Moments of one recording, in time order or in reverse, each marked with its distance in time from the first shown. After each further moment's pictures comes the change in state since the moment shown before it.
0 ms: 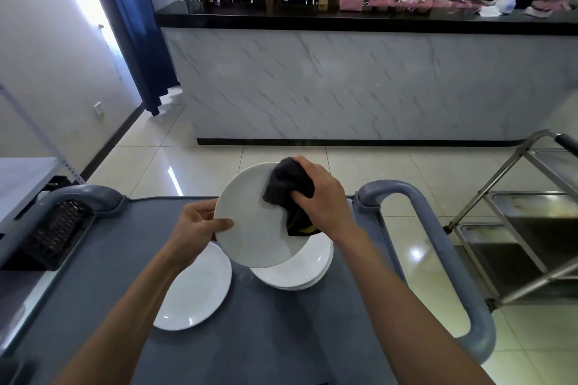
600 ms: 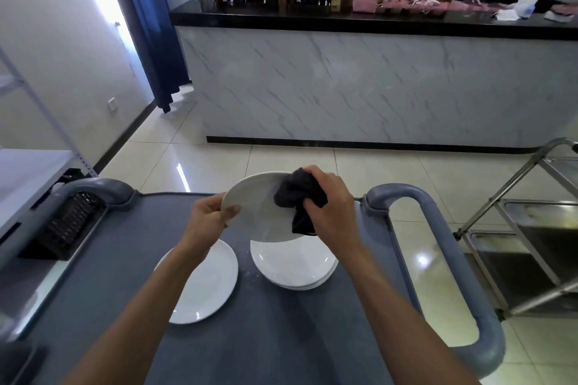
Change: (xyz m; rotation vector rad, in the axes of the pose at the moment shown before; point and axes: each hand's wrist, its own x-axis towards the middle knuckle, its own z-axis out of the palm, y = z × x) left_hand 0.008 -0.005 0.009 -0.032 0.165 -0.019; right_hand -0.026 -0.016 0.005 0.089 0.185 -0.077
